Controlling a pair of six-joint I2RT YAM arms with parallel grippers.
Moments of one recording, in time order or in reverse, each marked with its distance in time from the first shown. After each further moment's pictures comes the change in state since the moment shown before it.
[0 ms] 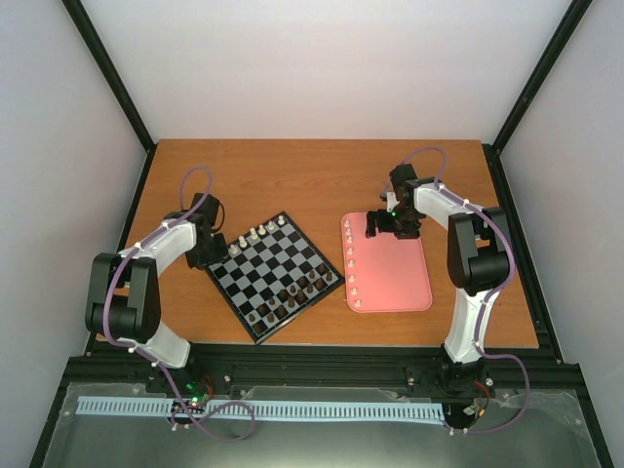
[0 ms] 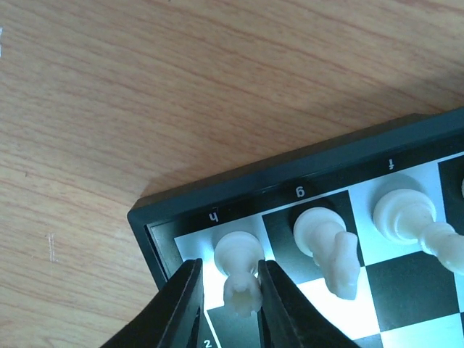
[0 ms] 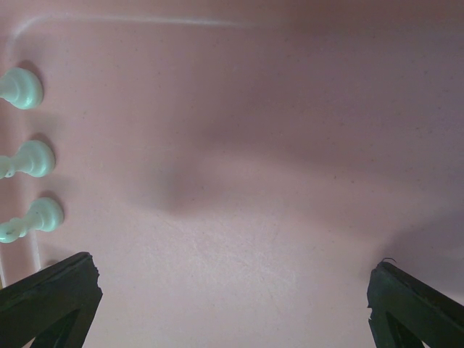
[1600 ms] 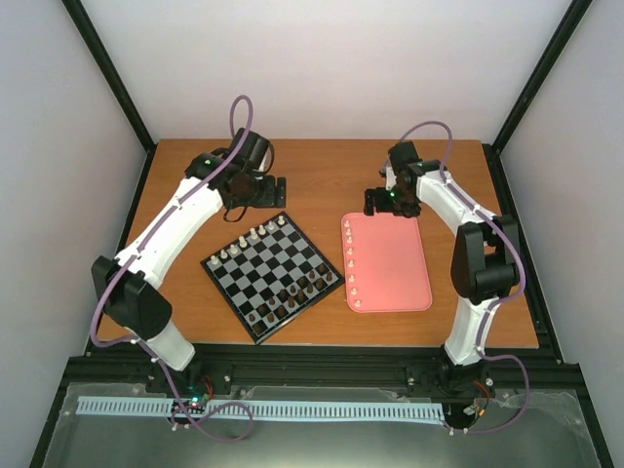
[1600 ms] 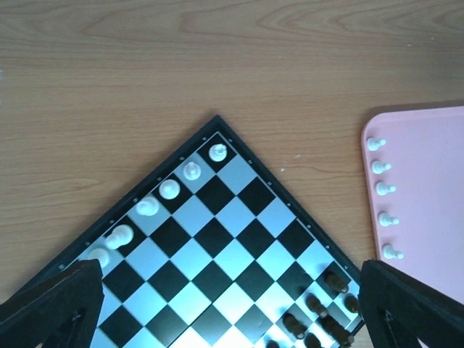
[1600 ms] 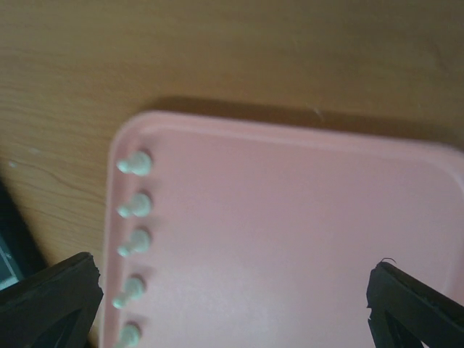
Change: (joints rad) left arm -0.372 0.081 0.745 -0.337 0.033 0.057; right arm 0.023 -0.087 0.120 -0.065 0.068 0.023
